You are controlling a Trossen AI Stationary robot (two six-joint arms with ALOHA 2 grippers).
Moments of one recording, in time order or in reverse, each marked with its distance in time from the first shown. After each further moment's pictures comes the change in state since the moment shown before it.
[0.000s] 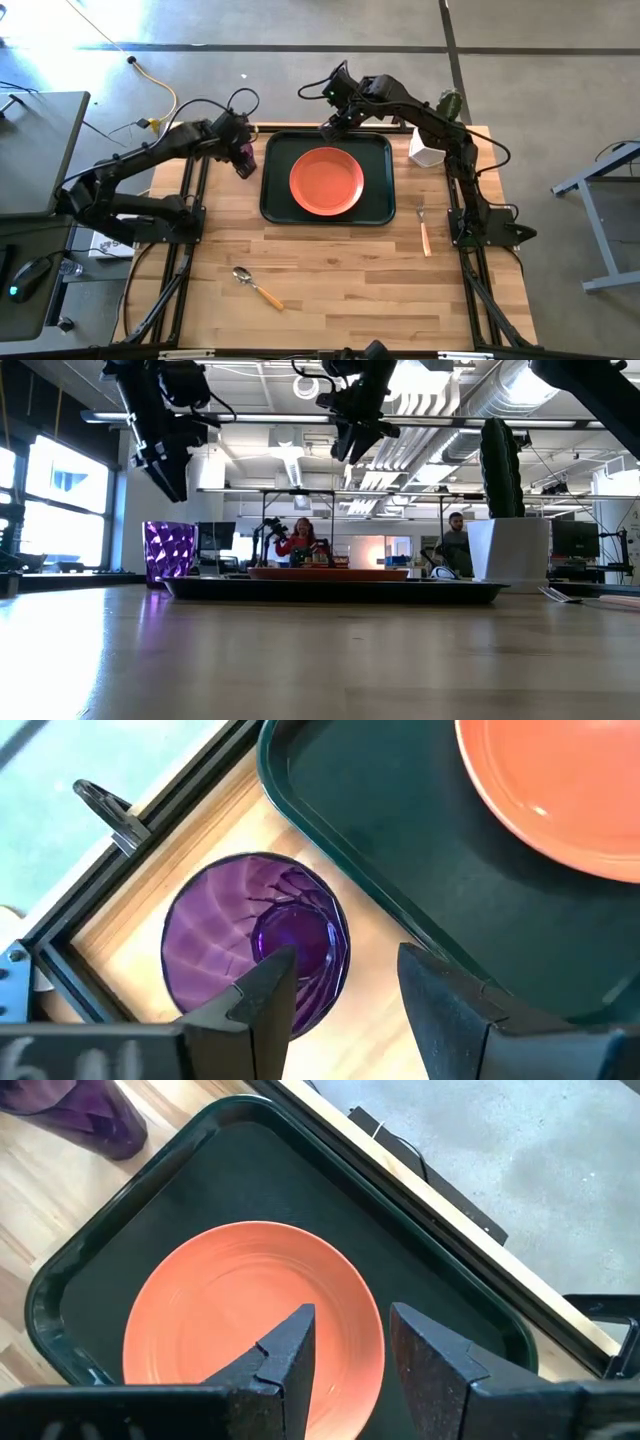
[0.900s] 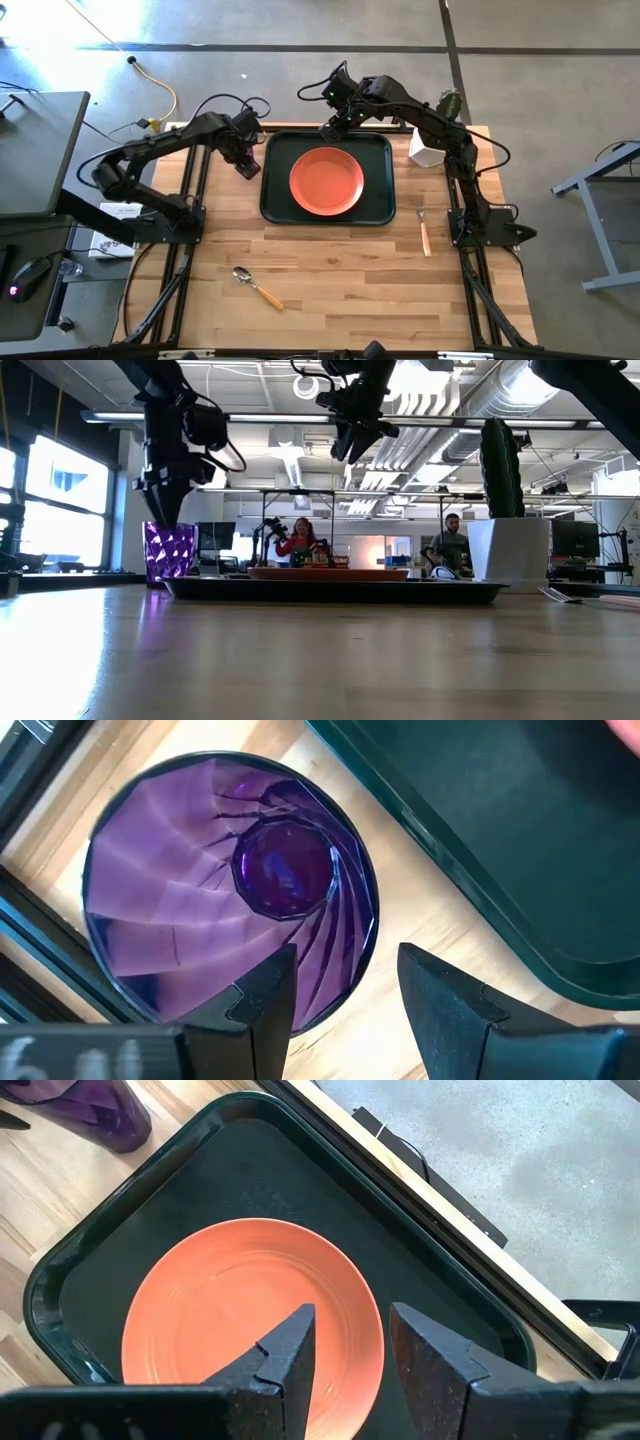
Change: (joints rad) left arm 0.054 0.249 0.066 -0.132 0.048 -0.008; right arm 0.002 0.000 0.000 0.000 0.000 -0.022
